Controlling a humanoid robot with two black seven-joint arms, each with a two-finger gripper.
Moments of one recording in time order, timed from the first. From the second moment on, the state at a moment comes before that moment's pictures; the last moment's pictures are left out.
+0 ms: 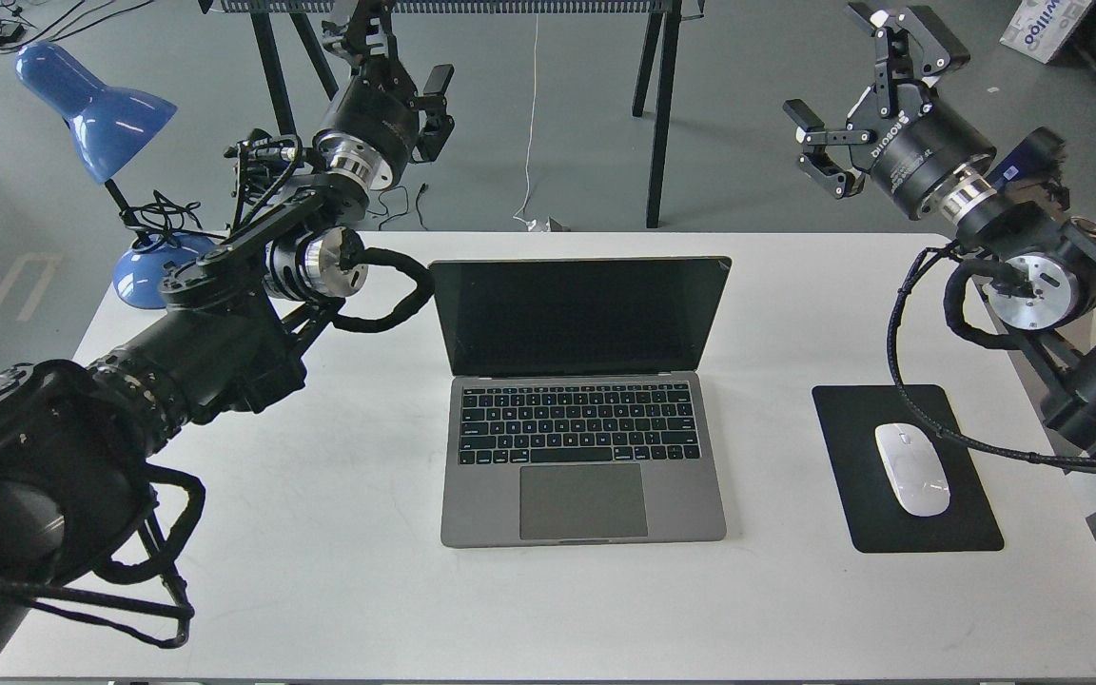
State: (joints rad) left arm -1.08 0.02 -0.55 -0.48 0.08 -0.11 -0.49; right arm 0.84 -0.42 0.80 0.84 -0.29 0.40 0.22
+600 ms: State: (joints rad) left arm -1.08 0.02 -0.55 -0.48 0.08 -0.11 -0.49; right arm 0.93 -0.27 0.62 0.81 -0.36 0.22 0.22
